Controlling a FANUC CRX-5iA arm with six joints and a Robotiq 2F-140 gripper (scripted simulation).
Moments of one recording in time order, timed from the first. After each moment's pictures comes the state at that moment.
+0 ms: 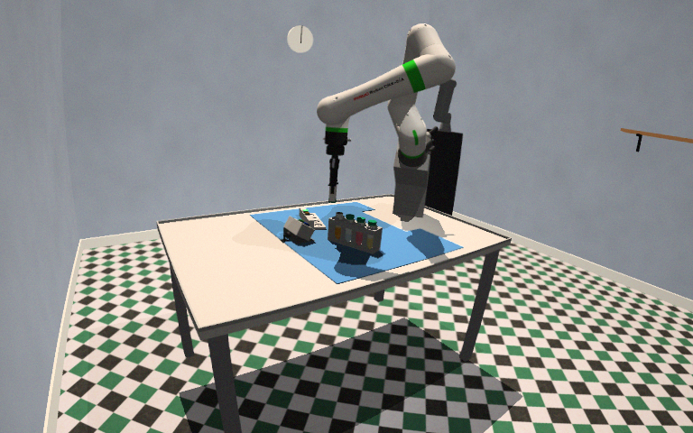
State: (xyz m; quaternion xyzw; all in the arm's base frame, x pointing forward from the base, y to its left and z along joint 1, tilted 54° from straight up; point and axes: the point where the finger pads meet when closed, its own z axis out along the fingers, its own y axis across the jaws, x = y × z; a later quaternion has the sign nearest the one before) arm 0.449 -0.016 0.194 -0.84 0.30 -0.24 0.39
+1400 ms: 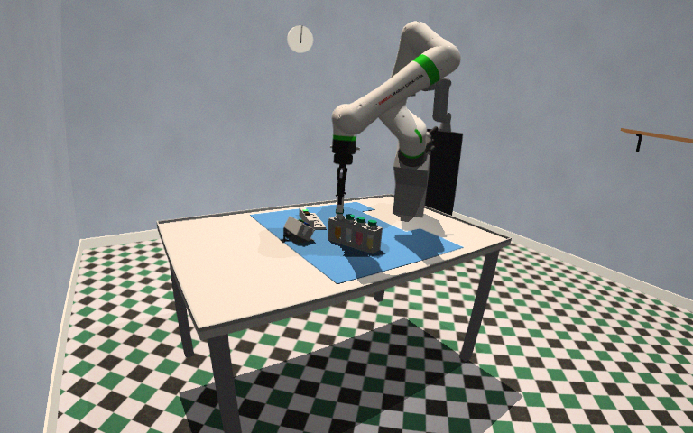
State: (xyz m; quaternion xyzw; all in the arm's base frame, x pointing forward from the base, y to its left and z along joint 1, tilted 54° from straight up) arm 0.460 0.059 0.227 -0.84 0.30 -0.24 0.39
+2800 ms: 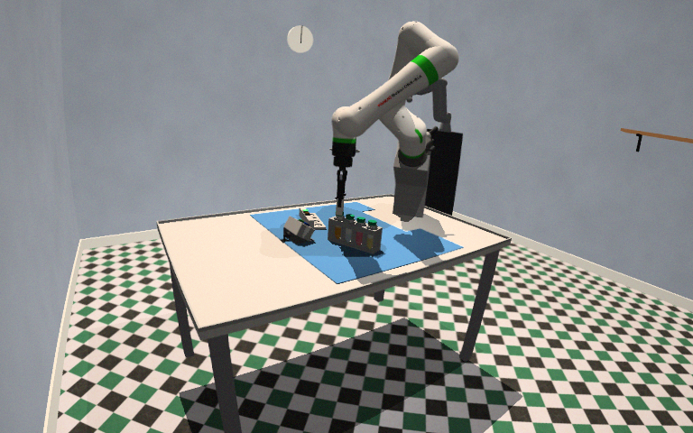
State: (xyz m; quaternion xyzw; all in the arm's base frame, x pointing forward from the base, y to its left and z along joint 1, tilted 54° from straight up) arm 0.466 0.064 0.221 -0.84 0.30 -0.24 0.39
